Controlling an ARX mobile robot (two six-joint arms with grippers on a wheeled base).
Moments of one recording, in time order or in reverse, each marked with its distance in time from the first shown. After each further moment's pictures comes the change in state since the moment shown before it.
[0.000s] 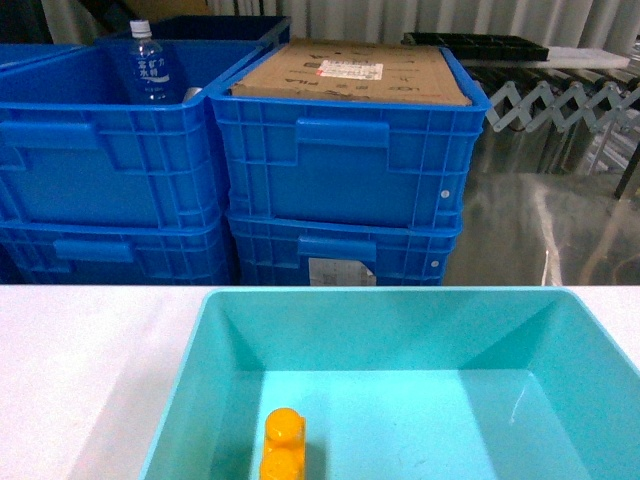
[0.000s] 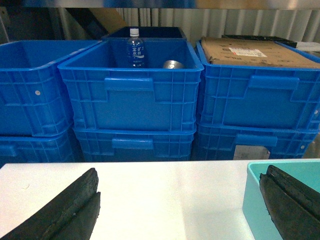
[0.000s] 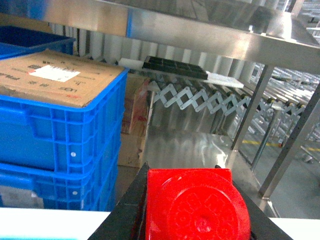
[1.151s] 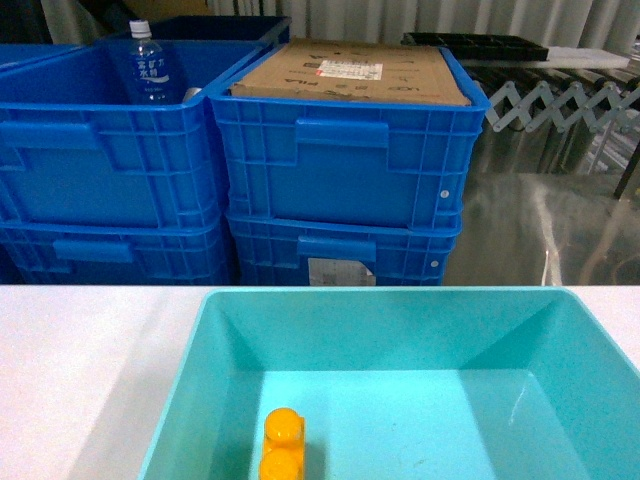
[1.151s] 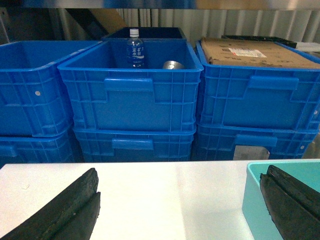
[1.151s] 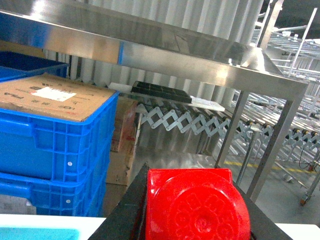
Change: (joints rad) left arm 0.000 0.000 0.000 0.000 0.001 0.000; right arm 0.048 -0.578 -0.160 -0.317 0.072 -0.049
